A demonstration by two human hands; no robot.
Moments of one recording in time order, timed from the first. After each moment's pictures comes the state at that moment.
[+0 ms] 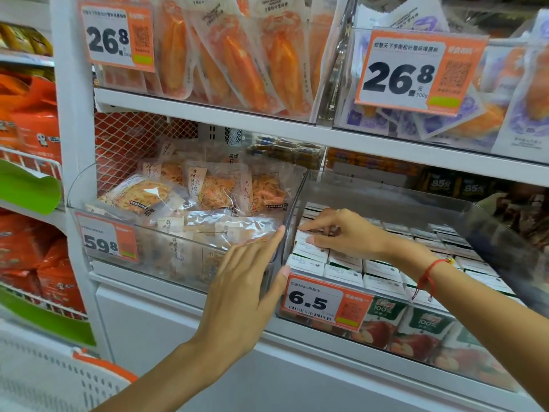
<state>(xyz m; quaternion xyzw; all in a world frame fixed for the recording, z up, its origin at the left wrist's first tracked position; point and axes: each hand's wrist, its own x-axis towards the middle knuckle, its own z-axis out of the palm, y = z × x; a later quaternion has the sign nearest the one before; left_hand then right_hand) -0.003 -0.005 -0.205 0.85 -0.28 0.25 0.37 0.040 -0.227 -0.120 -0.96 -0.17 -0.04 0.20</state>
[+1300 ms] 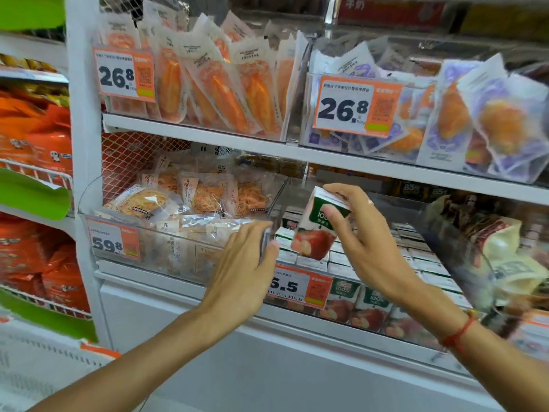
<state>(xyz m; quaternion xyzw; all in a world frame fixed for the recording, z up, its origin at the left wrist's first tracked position) -0.045 -0.014 -0.143 0.86 -0.24 0.12 0.44 -0.086 -0.198 -0.091 -0.88 -0.14 -0.34 0.31</state>
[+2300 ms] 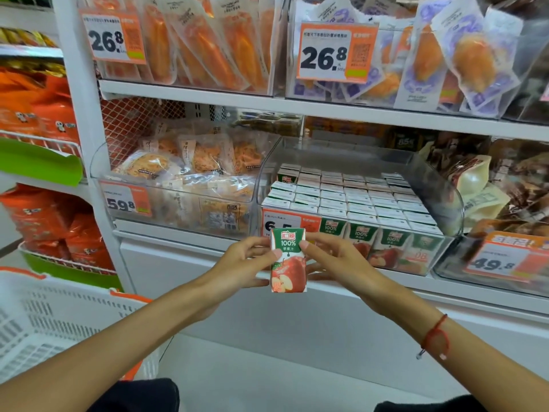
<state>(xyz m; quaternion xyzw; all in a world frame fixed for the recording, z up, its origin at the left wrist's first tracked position) -0.109 0.006 -0.164 0.74 -0.13 -0.21 0.63 -0.162 -0.171 -0.154 -0.83 0.07 0.01 0.56</state>
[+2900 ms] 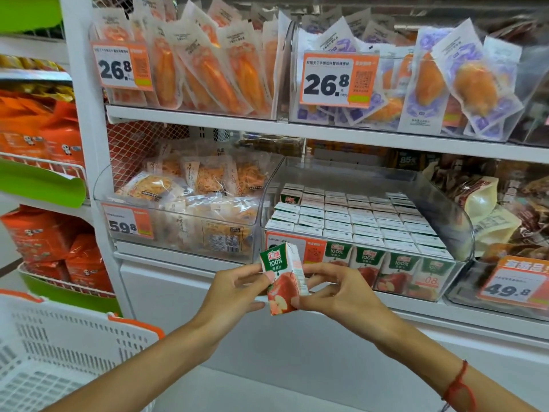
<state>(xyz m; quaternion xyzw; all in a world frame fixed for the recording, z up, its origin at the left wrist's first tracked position) -0.104 0.012 -0.179 0.71 -0.11 -0.15 0.68 -0.163 -0.165 -0.160 -0.84 0.06 -0.04 0.53</state>
